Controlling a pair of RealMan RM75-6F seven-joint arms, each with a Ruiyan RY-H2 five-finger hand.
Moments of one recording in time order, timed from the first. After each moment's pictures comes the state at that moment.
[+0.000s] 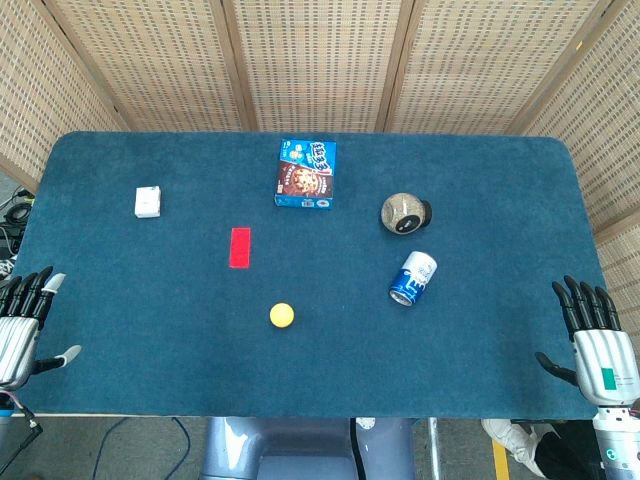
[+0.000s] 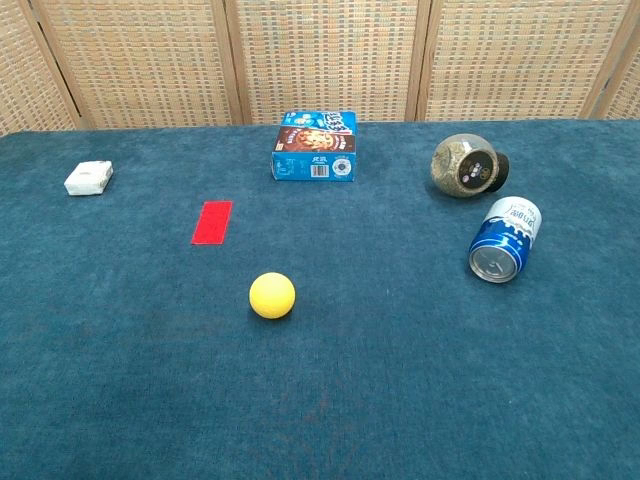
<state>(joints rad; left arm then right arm) -0.10 -1.12 -0.03 -1.61 1.52 1.48 0.08 0.07 -1.15 0.07 -1.56 -1.55 1.56 -0.08</state>
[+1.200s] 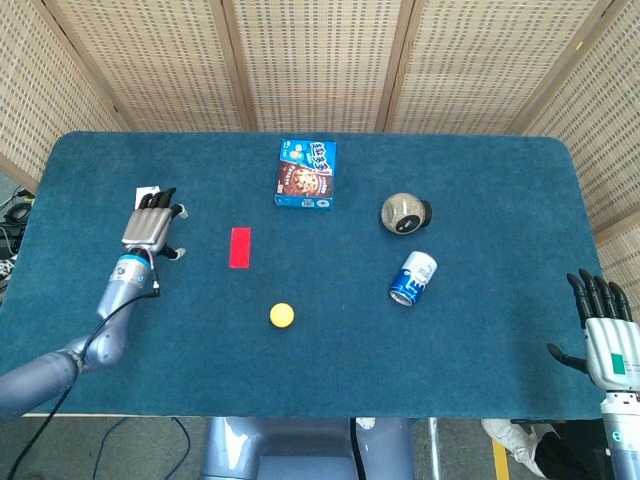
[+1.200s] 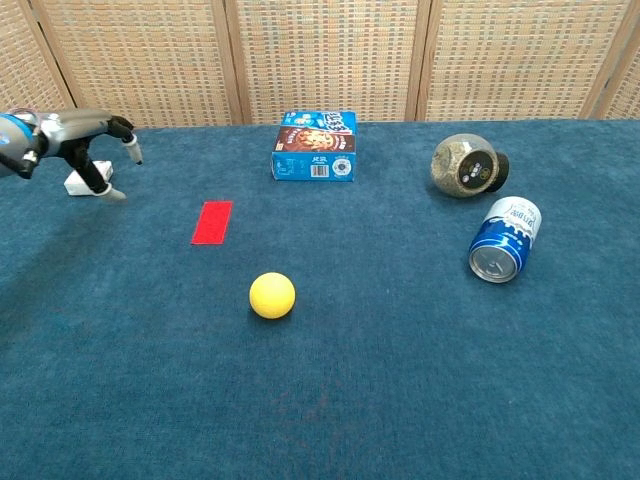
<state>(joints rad) -0.83 -1.56 -0.31 -1.07 0.77 0.71 0.42 0.10 -1.16 0.11 -1.51 -1.43 1.46 -0.06</state>
